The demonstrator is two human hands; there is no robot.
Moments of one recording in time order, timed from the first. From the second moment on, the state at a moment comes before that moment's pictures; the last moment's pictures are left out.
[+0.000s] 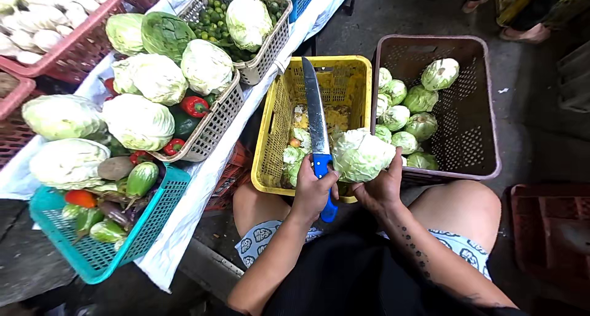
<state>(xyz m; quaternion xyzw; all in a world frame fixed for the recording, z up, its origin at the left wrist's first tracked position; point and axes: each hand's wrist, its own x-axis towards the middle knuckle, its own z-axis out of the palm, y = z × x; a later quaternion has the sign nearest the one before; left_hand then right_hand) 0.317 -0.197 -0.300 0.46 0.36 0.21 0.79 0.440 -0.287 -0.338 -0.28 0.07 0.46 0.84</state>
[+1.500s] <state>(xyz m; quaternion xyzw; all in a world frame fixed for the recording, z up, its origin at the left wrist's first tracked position) 0.275 -0.117 -0.340 0.65 0.42 0.16 0.61 0.466 -0.317 -0.331 -0.27 -0.20 0.61 0.72</state>
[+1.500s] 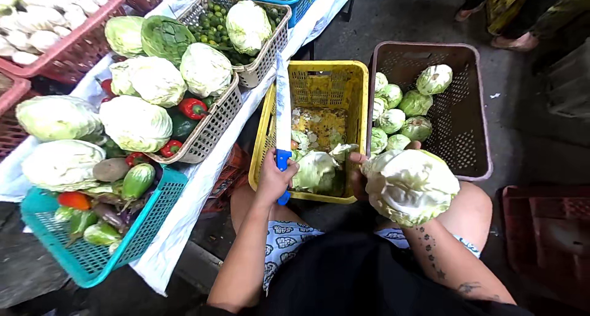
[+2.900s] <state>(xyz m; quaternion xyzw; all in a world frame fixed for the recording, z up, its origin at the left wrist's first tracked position) 0.261 -0.215 -0.315 0.91 0.32 0.21 0.16 0.422 -0.310 -0.352 -0.33 -0.01 0.54 0.78</state>
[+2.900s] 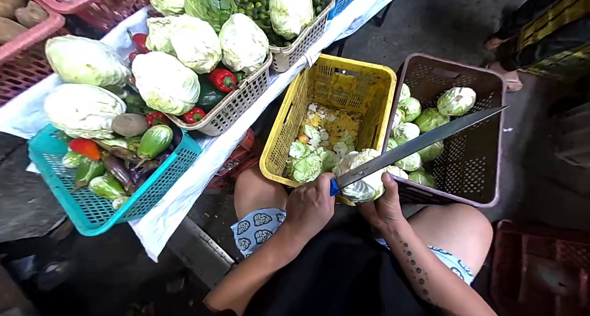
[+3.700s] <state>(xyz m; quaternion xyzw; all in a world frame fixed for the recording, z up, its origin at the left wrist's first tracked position) 0.275 -0.167 -0.282 0.88 0.40 0.11 0.23 0.461 -0.301 -0.294 -0.26 -0.14 0.49 0.82</state>
